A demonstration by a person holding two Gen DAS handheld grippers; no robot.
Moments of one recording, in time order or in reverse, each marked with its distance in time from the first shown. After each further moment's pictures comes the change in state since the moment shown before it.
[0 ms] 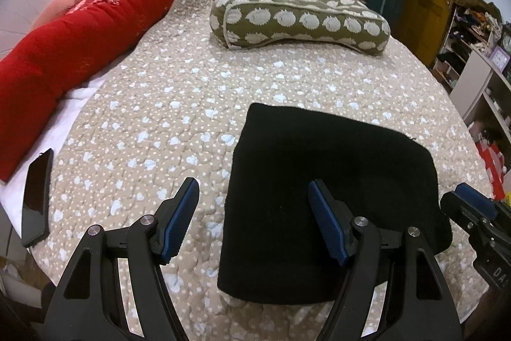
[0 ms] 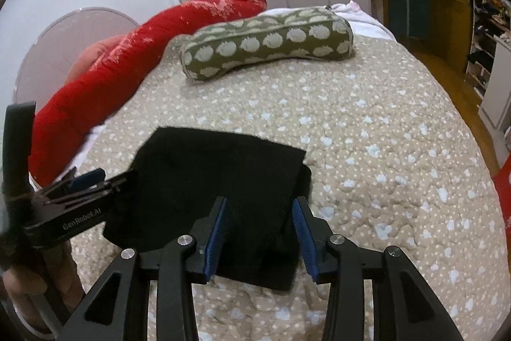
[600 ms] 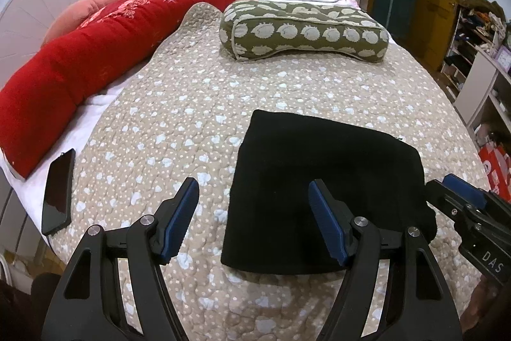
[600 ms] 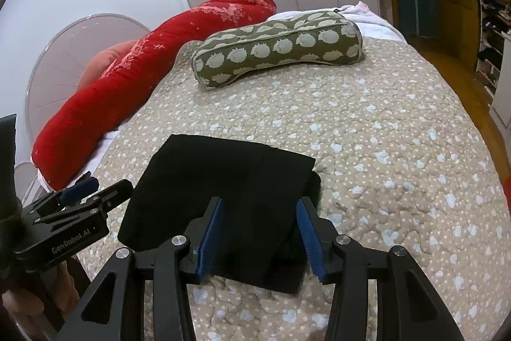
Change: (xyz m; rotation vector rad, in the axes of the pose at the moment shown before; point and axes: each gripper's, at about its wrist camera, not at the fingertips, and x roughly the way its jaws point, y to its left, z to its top) left arm -0.032 -0.010 -0.005 0.013 -0.034 0.046; right arm -0.002 -0.002 0.004 0.002 -0.004 0.068
